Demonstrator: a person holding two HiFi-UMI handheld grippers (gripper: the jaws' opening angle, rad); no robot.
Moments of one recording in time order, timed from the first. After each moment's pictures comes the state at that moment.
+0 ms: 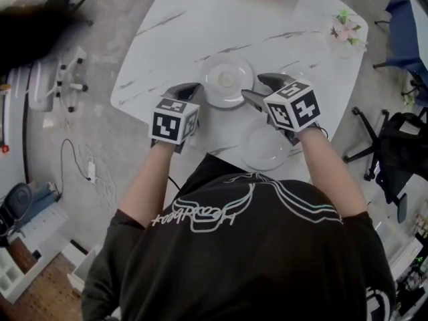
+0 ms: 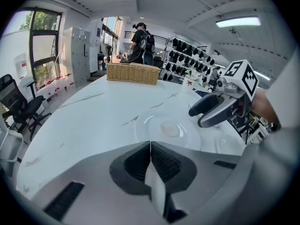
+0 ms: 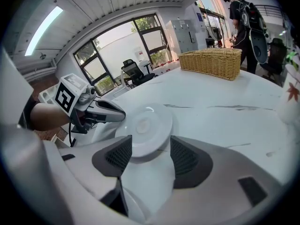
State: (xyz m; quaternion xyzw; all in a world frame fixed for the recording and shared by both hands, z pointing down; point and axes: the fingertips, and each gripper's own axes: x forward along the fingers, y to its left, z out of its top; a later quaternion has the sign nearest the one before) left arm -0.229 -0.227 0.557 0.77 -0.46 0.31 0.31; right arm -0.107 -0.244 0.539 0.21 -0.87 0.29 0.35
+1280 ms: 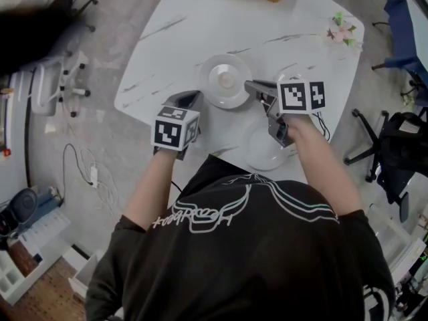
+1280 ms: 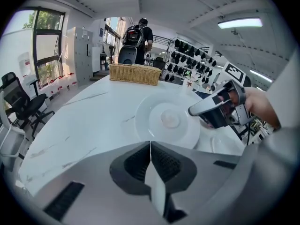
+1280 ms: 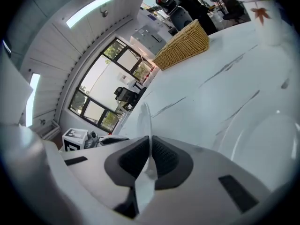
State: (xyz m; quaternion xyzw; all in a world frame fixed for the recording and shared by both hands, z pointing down) left arm -0.230 -0.213 0.552 0.77 -0.47 0.30 0.32; right arm -0.111 -0.254 0.527 0.23 -0.80 0.52 0.19
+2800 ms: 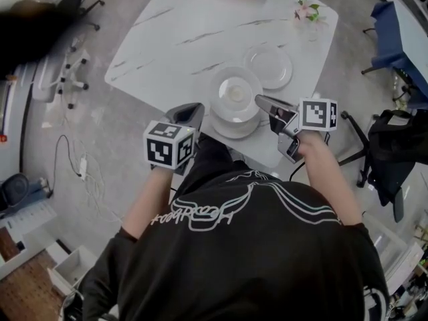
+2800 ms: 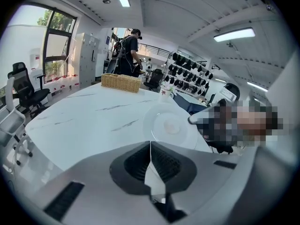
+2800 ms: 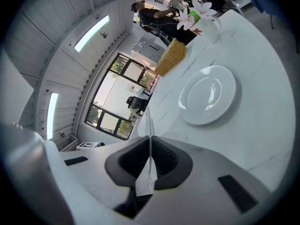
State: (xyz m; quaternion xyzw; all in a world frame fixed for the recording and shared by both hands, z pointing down) left arm -0.116 -0.081 0.492 0.78 -0.49 0.23 0.32; right arm 0.026 -0.127 0.481 0.20 -0.79 0.57 0.09
